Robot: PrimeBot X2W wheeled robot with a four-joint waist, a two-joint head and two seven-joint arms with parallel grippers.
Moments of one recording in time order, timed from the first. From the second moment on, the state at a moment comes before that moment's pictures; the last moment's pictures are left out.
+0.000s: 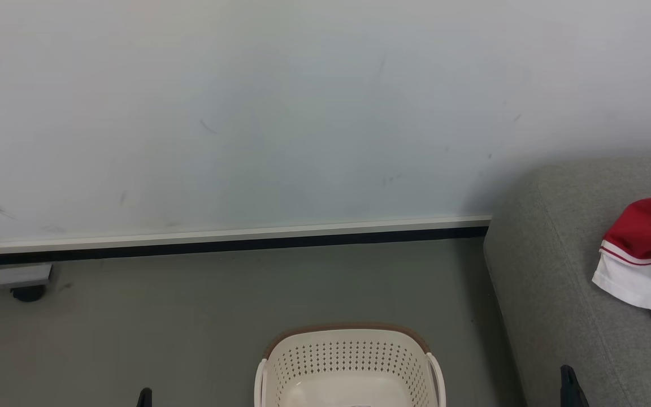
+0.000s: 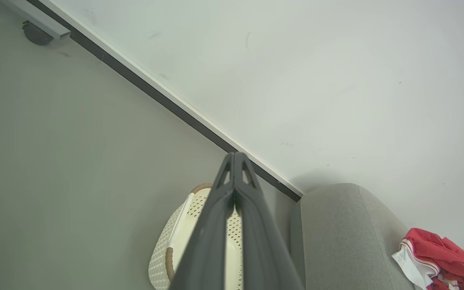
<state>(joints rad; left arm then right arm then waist) -0.01 0.05 0.01 0.24 -0.74 -0.07 -0.10 0.07 -0.07 0.03 0.22 0.74 0.13 -0.14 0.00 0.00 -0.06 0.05</state>
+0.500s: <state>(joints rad) -0.03 0.05 0.01 0.25 -0.93 -0.08 -0.05 0.07 -0.08 0.00 0.19 0.94 0.13 -0.10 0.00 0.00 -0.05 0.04</state>
